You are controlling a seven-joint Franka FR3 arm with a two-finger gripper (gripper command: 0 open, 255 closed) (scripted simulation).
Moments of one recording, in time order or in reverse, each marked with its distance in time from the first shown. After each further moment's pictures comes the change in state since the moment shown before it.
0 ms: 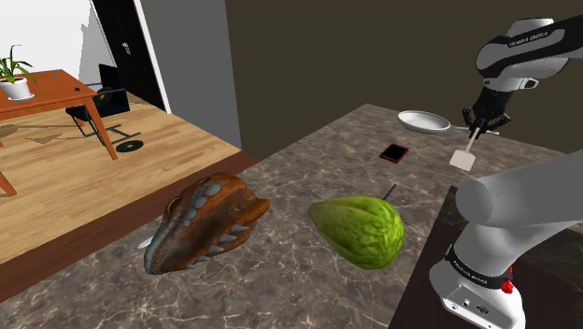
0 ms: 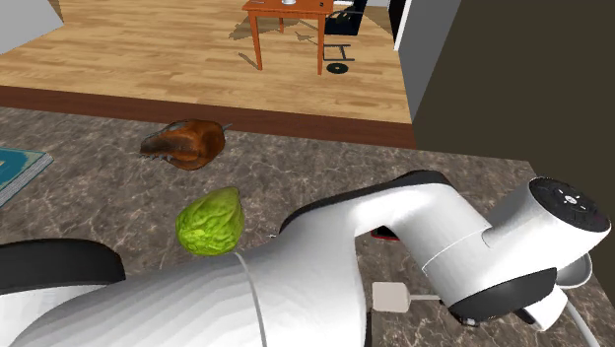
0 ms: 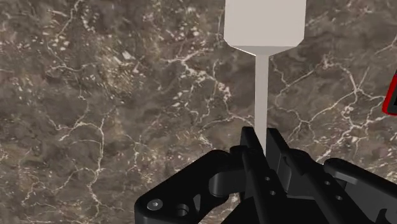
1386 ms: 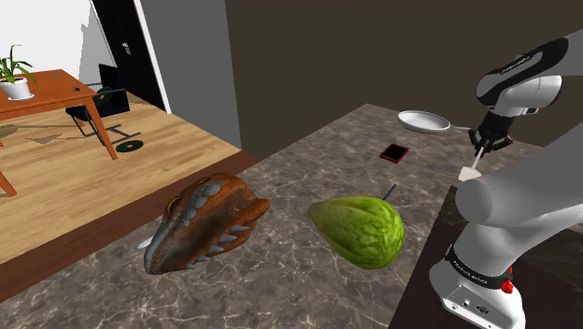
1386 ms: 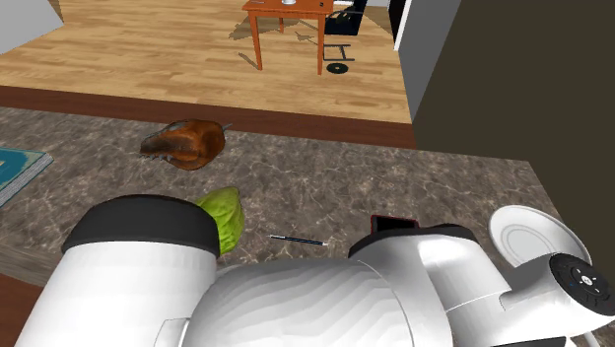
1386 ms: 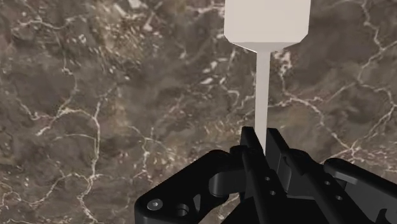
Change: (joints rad) arm -0.004 0.238 -0.178 -0.020 -0.005 0.274 -0.151
